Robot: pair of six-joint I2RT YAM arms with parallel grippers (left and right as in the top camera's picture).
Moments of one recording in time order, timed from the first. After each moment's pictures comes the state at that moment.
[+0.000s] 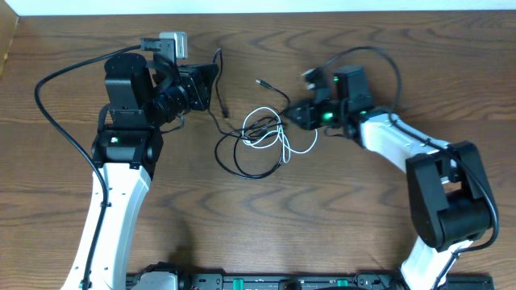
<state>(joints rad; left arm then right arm) -0.04 1.29 1.11 -0.22 0.58 -0.32 0.34 1.92 1.10 0.08 -0.78 0.27</state>
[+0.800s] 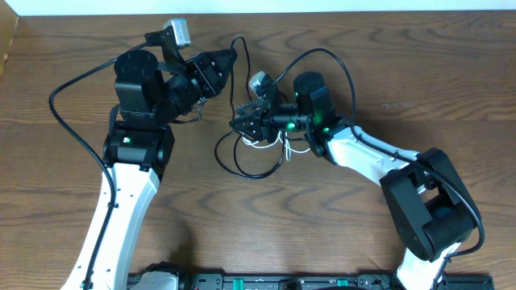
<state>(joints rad) -0.12 1.29 1.11 -0.04 0.60 -0.78 0.55 1.92 1.10 0.47 -0.86 0.23</state>
